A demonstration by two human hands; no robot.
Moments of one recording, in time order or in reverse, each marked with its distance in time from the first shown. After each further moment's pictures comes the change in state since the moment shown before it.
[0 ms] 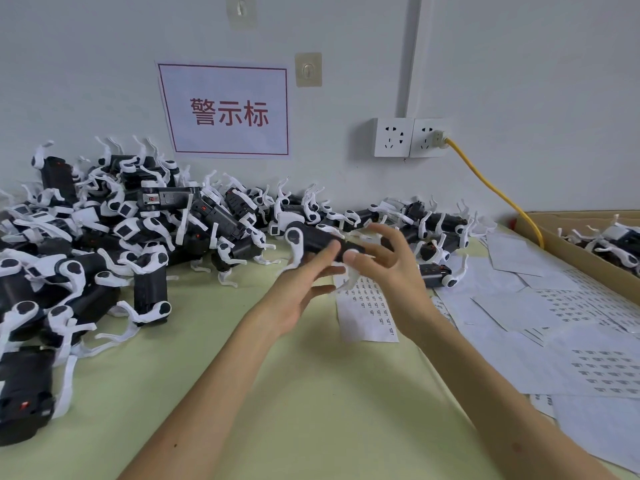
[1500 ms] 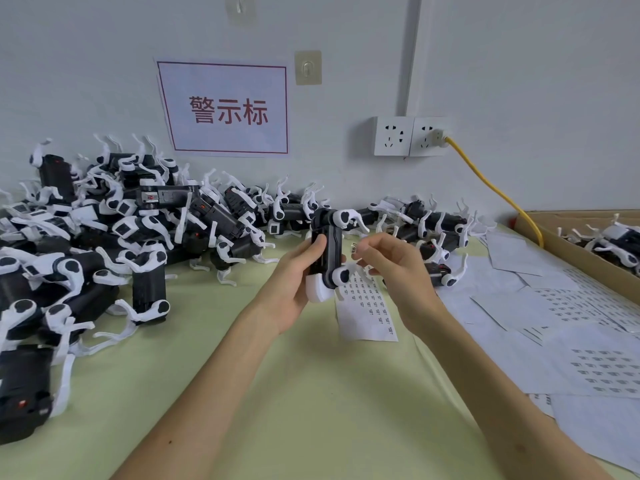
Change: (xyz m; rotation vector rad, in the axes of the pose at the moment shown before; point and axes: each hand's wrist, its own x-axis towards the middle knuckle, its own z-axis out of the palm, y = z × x) left_hand 0.003 -0.001 -0.008 -0.215 -0.047 0.025; right_hand -0.001 -0.009 -0.007 -0.119 -0.044 -0.100
